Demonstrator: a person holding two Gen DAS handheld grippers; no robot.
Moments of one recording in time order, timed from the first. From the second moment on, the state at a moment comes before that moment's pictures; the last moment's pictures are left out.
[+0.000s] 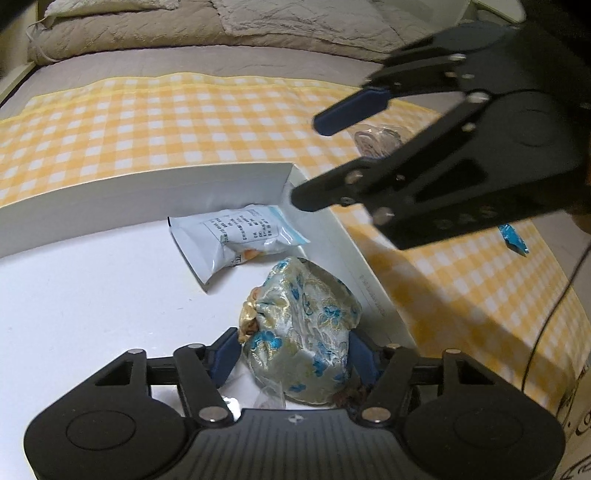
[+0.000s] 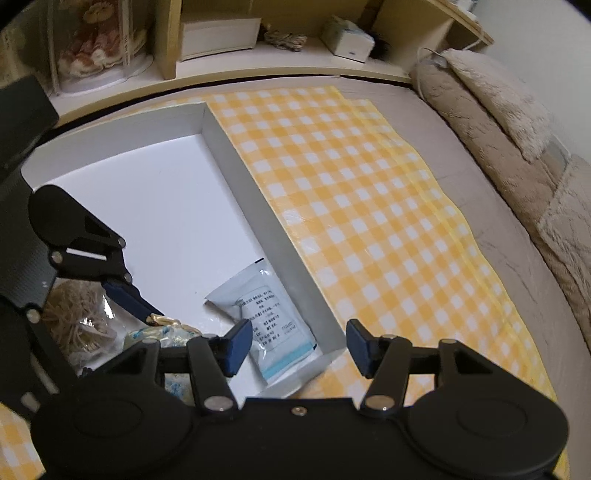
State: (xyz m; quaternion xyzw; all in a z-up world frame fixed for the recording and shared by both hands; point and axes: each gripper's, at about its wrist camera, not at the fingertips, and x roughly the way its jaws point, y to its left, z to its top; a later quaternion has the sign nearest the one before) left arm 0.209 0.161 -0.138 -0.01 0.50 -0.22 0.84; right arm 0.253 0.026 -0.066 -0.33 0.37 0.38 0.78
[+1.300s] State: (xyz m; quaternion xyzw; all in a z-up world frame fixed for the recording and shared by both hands) left arm 0.157 0.162 -0.065 0.00 0.43 -0.15 0.89; right arm 0.192 -0.061 -0.021 -0.12 0.38 0.31 0.86
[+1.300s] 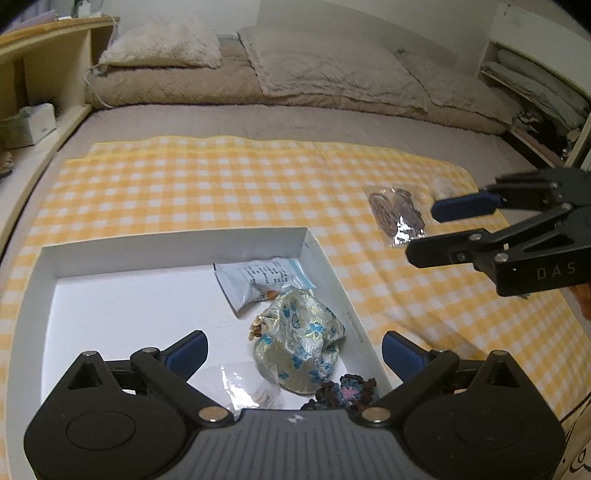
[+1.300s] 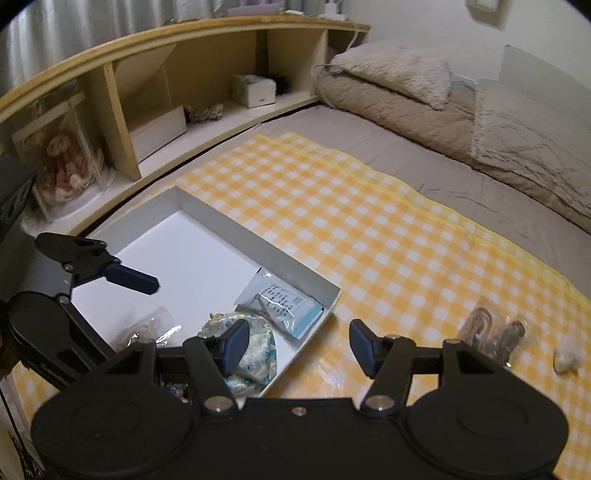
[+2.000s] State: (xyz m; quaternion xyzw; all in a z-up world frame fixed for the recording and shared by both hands) left arm 0.100 0.179 -0.015 -0.04 0.36 -0.08 0.93; right arm 0.133 -0.102 0.000 -0.05 0.34 0.25 0.90
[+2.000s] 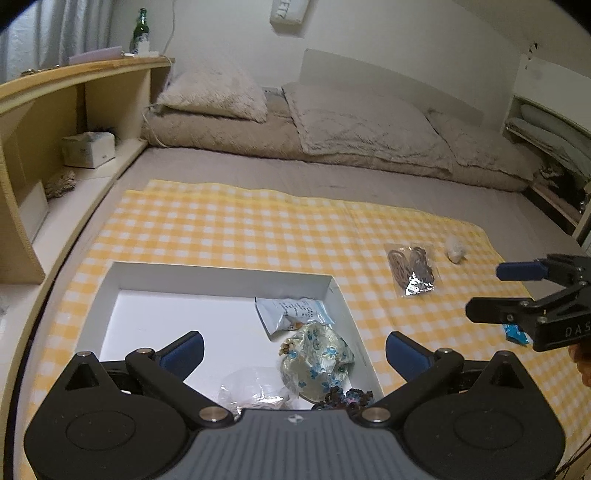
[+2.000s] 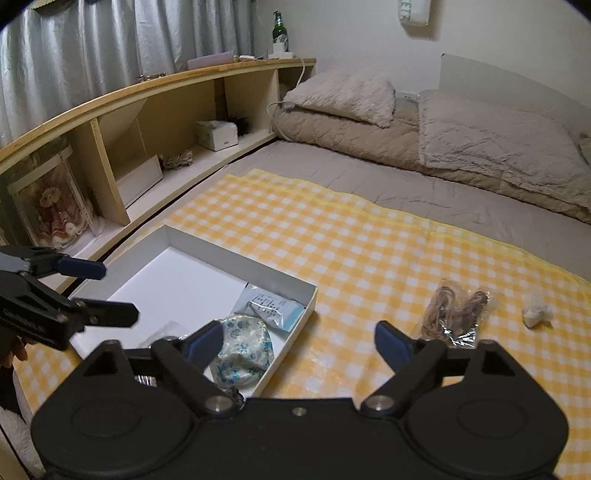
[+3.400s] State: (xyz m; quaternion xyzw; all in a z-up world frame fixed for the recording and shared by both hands) left arm 0.172 0.050 -0.008 0.00 0.32 -0.08 0.94; right arm 0.133 -0.266 0.003 0.03 0.31 0.04 0.95
